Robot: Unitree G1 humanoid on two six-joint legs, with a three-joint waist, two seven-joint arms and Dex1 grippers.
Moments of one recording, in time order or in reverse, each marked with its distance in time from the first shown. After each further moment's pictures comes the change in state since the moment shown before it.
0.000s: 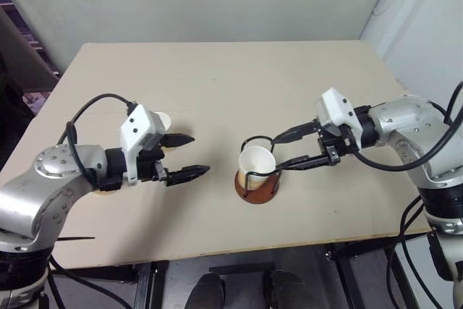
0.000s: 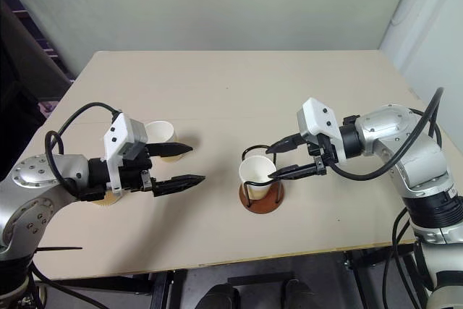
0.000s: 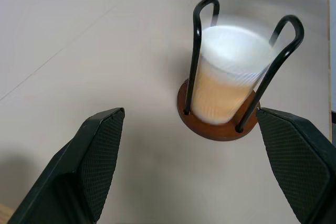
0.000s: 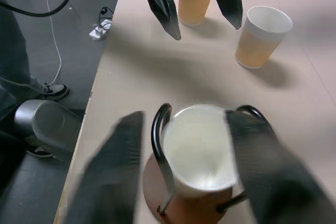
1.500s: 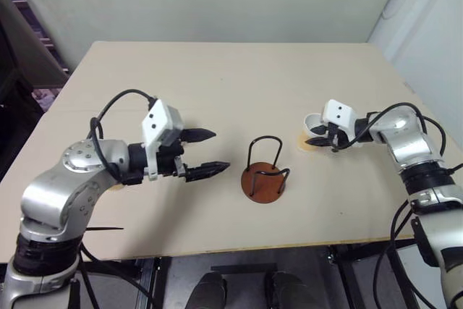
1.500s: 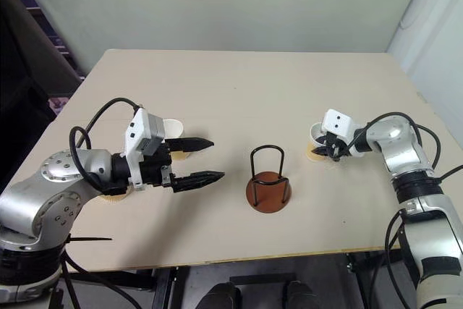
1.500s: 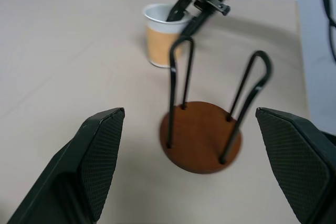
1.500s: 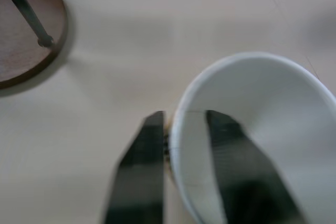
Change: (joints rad) left arm -0.112 -0.126 -0.071 -0.013 0.027 0.012 -0.047; right arm -0.111 0.081 0.070 0.826 -0.486 -0.479 -0.151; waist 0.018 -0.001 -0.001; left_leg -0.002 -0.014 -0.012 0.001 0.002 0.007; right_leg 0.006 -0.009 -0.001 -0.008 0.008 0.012
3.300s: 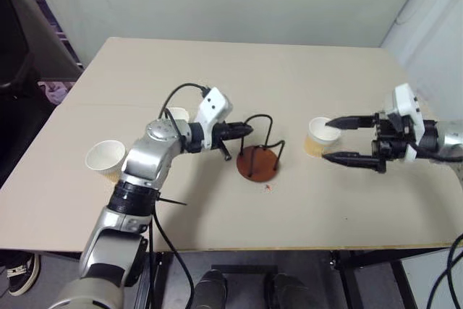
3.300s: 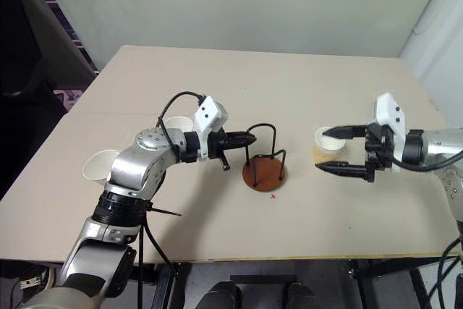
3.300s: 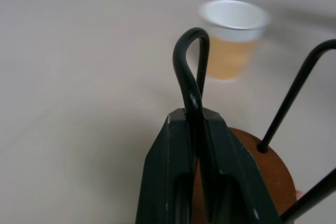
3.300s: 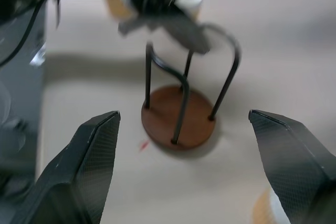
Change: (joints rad) left arm -0.307 -0.366 -0.327 0.503 0.398 -0.227 0.000; right arm 0.452 -0.299 -0.345 -0.824 0.567 0.482 0.061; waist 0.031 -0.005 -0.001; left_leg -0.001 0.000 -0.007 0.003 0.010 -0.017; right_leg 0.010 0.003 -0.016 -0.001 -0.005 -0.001
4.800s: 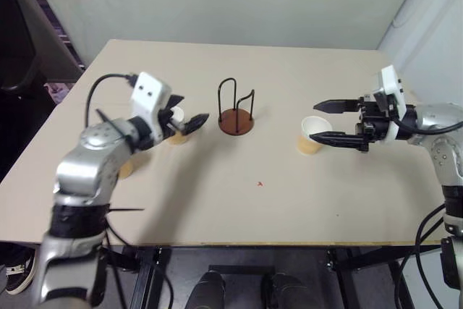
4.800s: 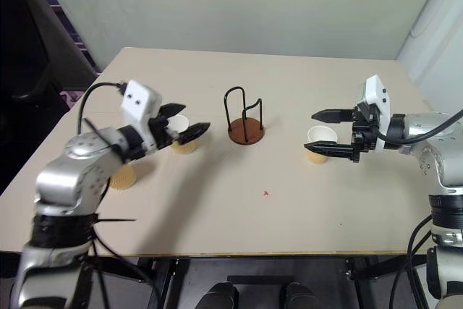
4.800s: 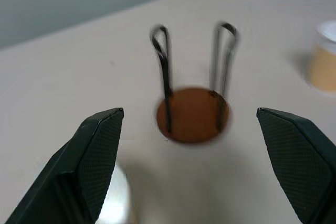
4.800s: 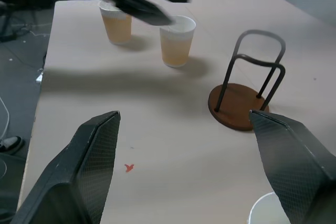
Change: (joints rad) left arm 0.046 0.139 0.224 -0.032 -0.065 0.014 0.397; right arm -0.239 0.174 0.031 0.218 -0.029 -0.024 0.010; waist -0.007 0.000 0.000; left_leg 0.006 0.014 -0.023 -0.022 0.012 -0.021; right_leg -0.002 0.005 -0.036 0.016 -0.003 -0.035
